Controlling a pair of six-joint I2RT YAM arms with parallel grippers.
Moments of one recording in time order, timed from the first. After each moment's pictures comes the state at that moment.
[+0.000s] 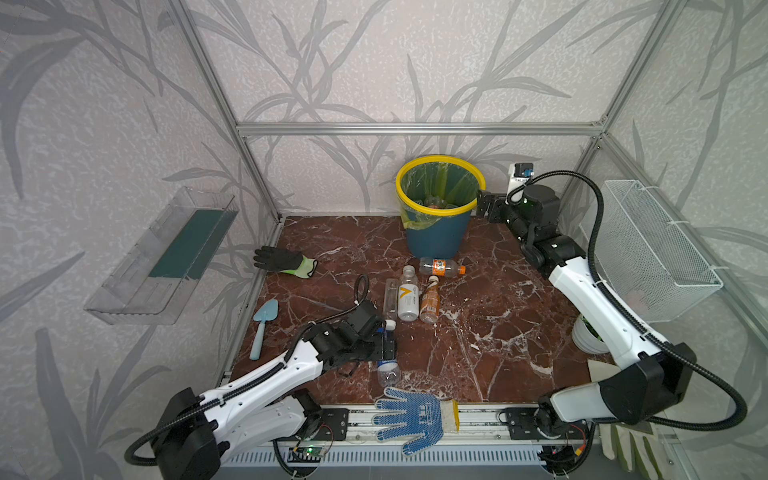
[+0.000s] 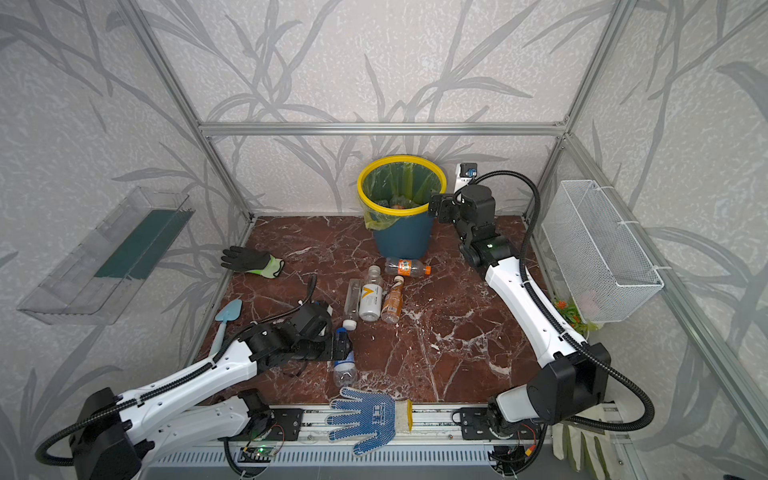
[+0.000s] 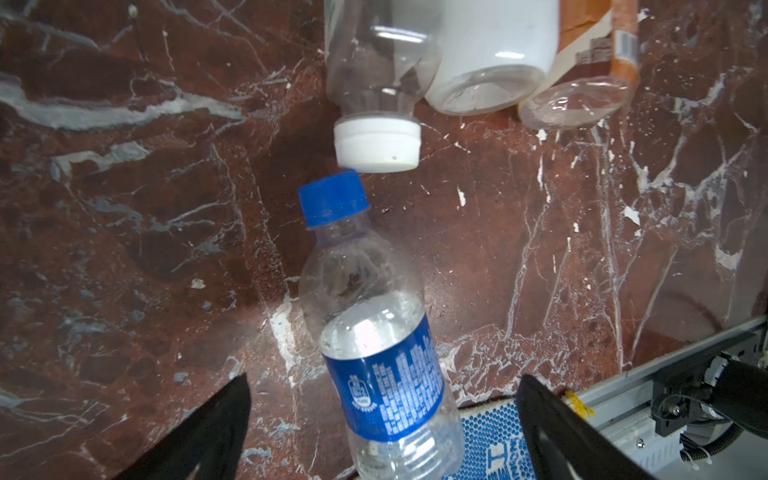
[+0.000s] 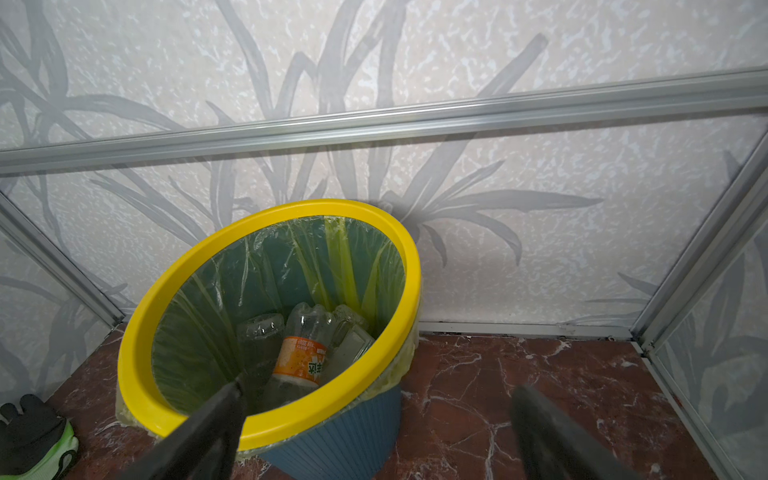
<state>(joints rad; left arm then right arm) -0.79 1.04 0.64 -0.70 0.01 -0.81 0.32 1.42 1.39 -0.15 0.18 0.18</state>
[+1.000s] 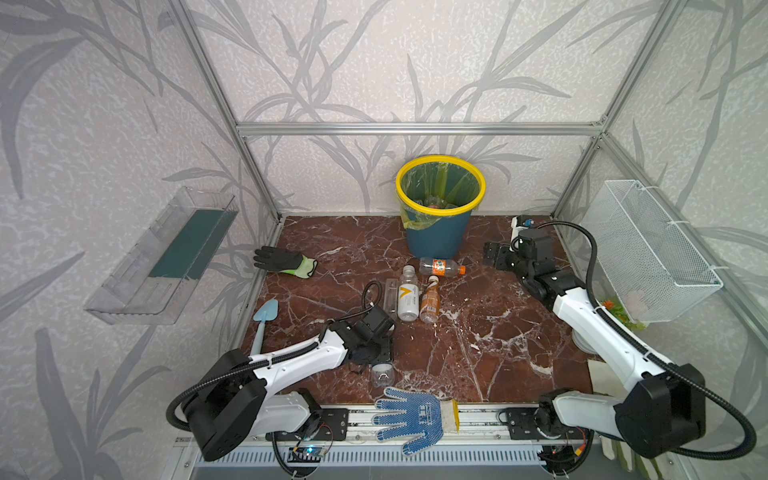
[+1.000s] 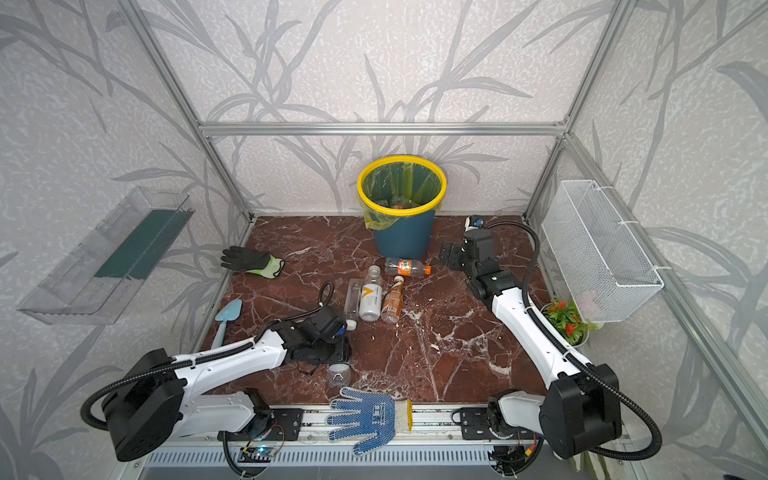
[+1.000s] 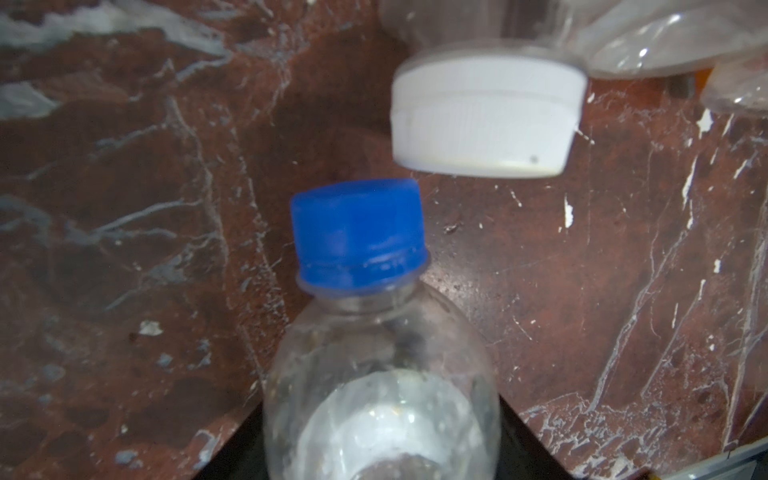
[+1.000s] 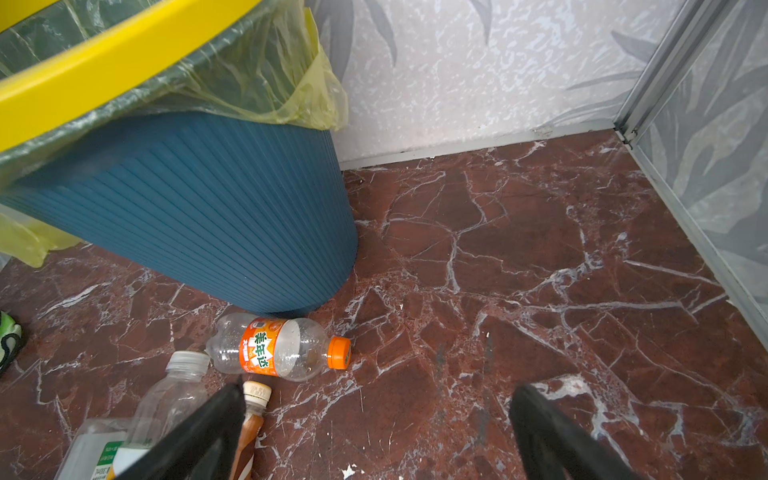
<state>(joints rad) -0.79 1.24 0.59 -0.56 0.00 -0.85 0.27 1.28 1.01 -0.26 0.16 0.32</state>
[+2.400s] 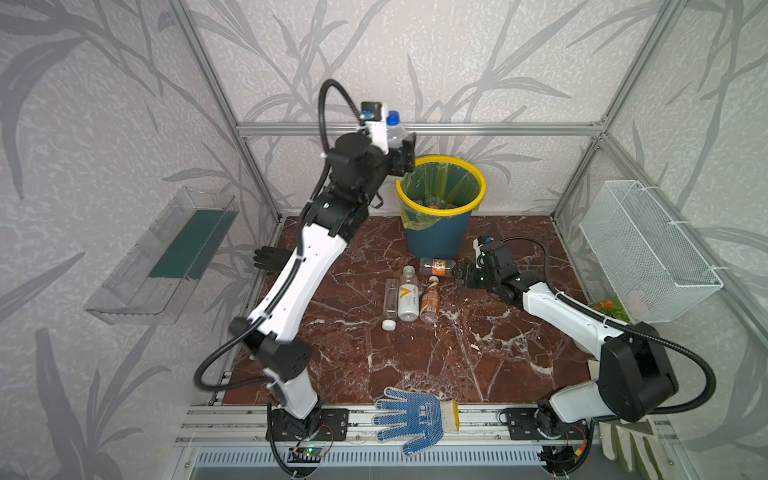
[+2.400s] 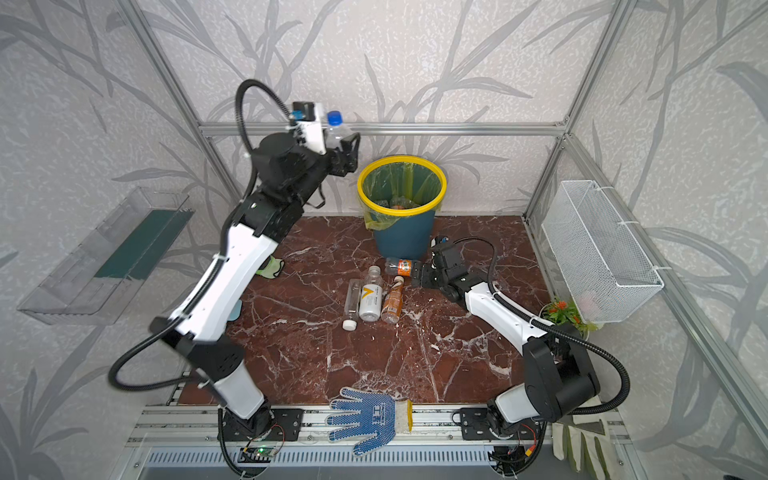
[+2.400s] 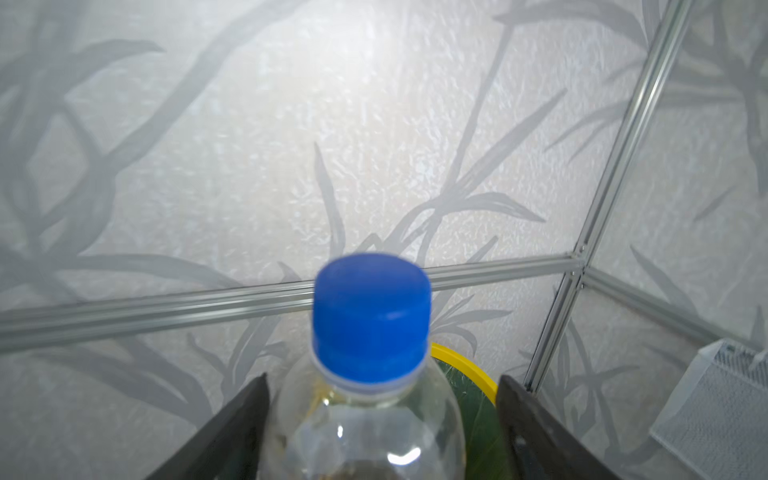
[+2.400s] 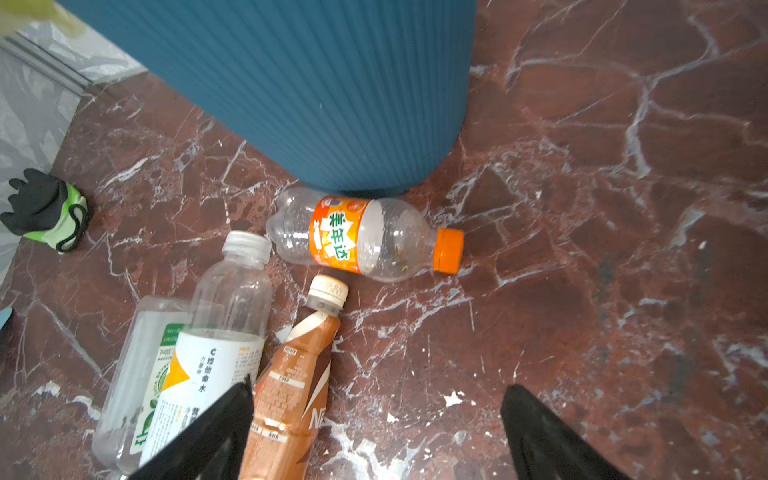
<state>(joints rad) -0.50 1.92 2.41 -0.45 -0.06 -0.08 0.44 1.47 0.96 -0.25 0.01 0.46</state>
